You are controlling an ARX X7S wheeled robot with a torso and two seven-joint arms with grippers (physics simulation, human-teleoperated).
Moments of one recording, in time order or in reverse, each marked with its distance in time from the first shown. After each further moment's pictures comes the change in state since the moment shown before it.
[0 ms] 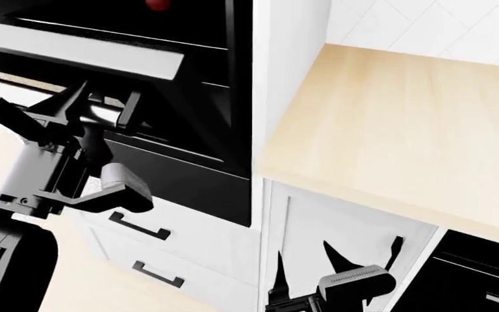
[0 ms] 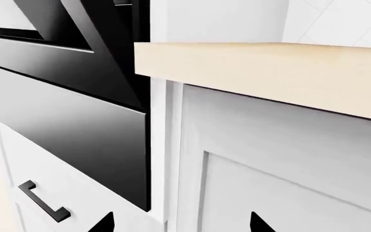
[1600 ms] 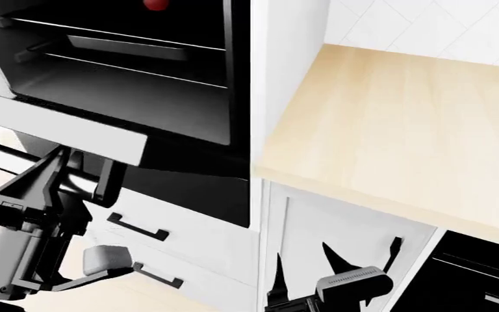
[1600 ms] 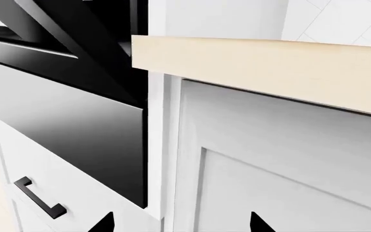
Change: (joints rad) left arm 0.431 -0.127 -0.083 0.092 0.086 -0.052 -0.324; right arm 0.009 0.006 -0.024 0.023 -0.002 -0.012 0.018
